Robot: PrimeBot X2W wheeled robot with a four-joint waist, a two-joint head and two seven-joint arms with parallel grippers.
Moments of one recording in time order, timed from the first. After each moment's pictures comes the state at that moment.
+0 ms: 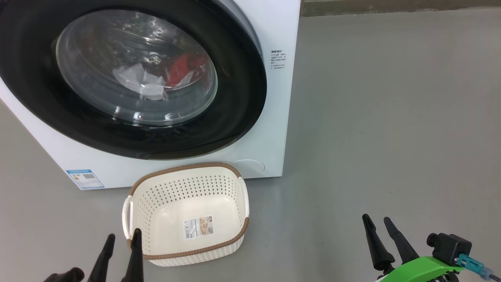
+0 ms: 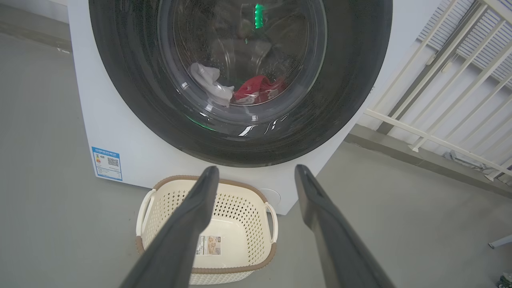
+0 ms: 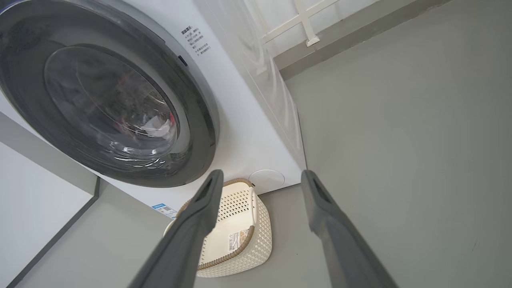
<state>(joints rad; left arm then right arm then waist) 0.04 0.04 0.06 0.19 -0.48 -0.12 -0.15 0.01 -0.05 0.08 0.34 0.70 0.13 -0.15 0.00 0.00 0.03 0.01</state>
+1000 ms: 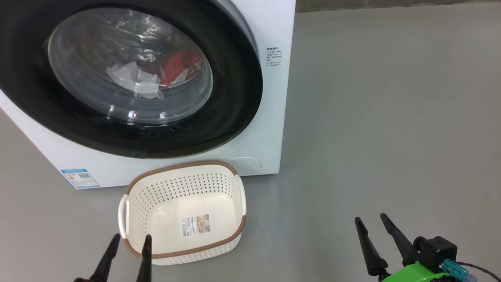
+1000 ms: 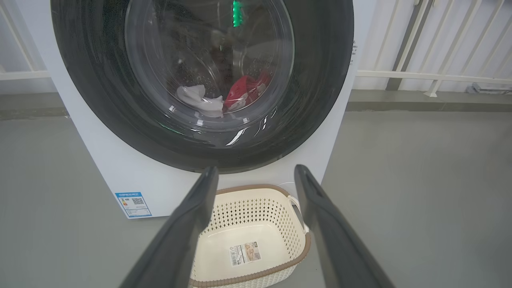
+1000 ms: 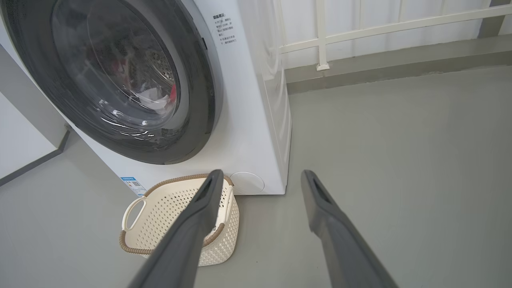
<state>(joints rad) 0.07 0.05 0.04 0.18 -0.15 -0.13 -0.24 0.02 -0.06 0.10 0.33 0.40 0.13 -0.24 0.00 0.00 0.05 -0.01</state>
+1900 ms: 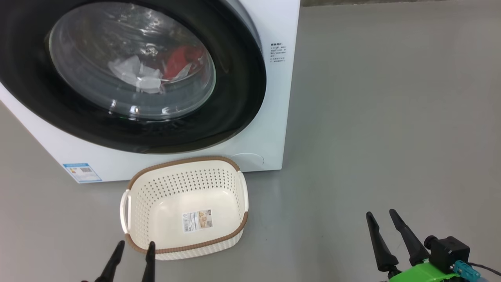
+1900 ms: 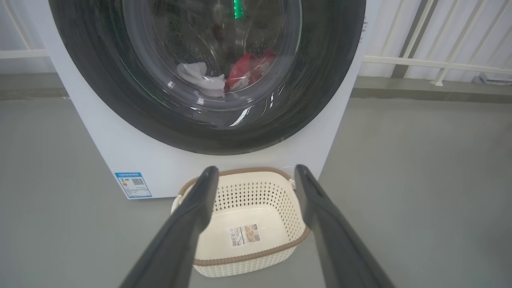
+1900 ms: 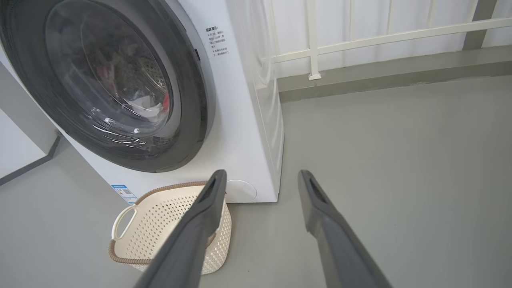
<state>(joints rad) 0.07 0.06 0.02 0.23 -0.16 -0.13 -0.25 0.04 -0.05 0.05 0.28 0.36 0.13 -0.25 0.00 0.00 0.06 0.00</state>
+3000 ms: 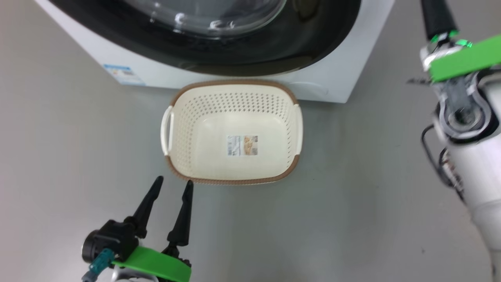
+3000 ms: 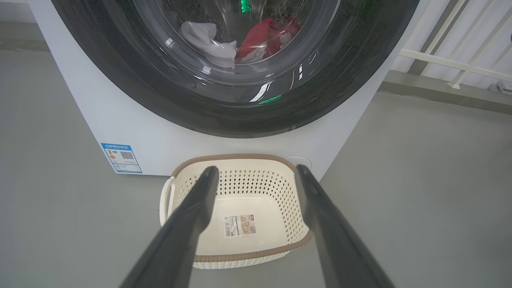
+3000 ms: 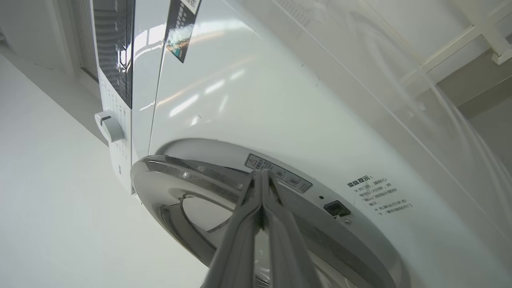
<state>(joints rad) -0.18 0.05 -0.15 0.24 -0.28 -0.13 -0.25 -0.82 -0.24 0.24 0.33 1.28 0.13 -0.15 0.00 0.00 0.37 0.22</state>
